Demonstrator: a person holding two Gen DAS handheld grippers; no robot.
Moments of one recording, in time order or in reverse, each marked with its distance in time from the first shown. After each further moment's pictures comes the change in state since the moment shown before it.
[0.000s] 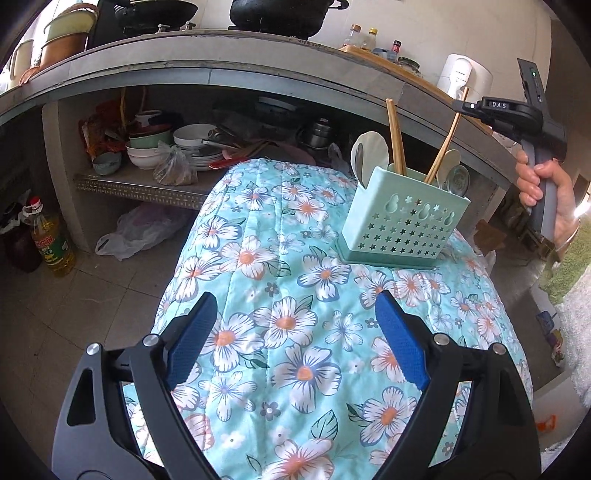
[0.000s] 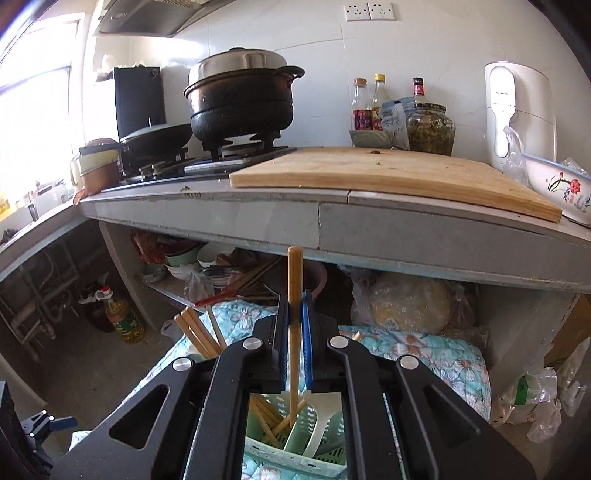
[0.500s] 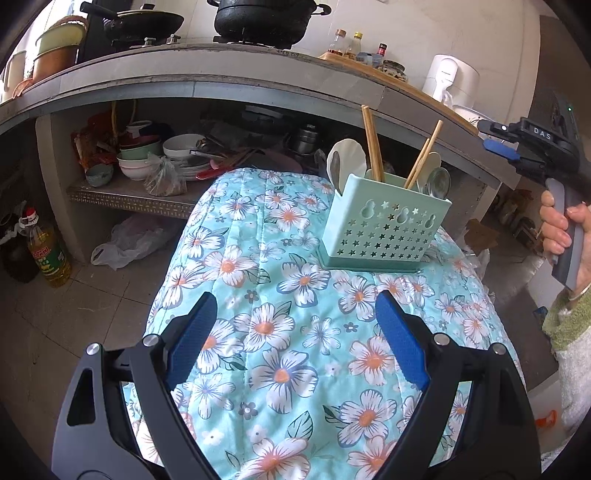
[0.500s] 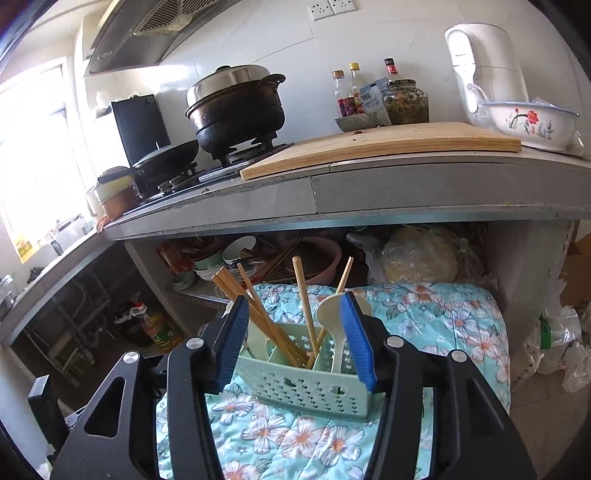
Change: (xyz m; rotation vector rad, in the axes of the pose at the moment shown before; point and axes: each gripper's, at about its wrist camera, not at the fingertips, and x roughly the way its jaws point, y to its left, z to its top) left arm -0.012 -0.026 0.004 0.034 -0.026 -0.017; right arm -0.078 -0.020 -0.049 0.181 -0.012 0.093
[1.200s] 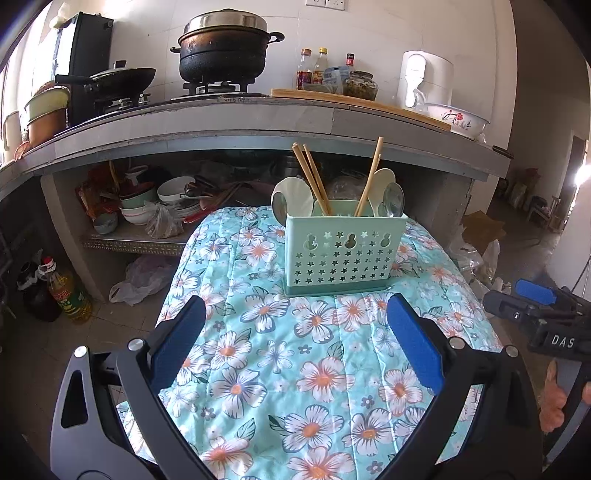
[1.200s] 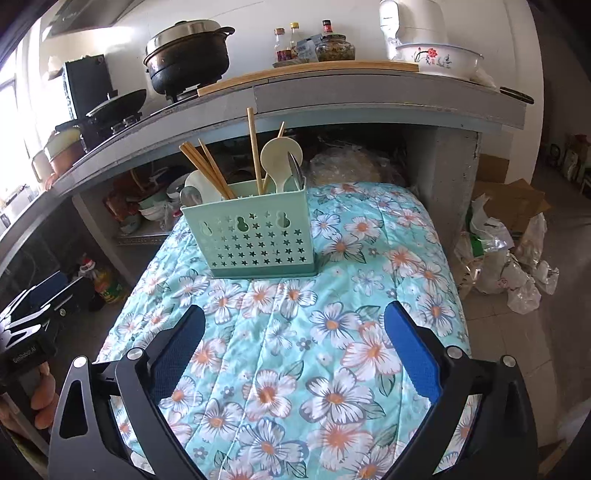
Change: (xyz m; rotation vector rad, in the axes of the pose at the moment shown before) left arm -0.035 -0.100 0.019 0.124 -0.064 0.094; right arm -0.081 0.025 -0.140 0.046 0.154 -0.312
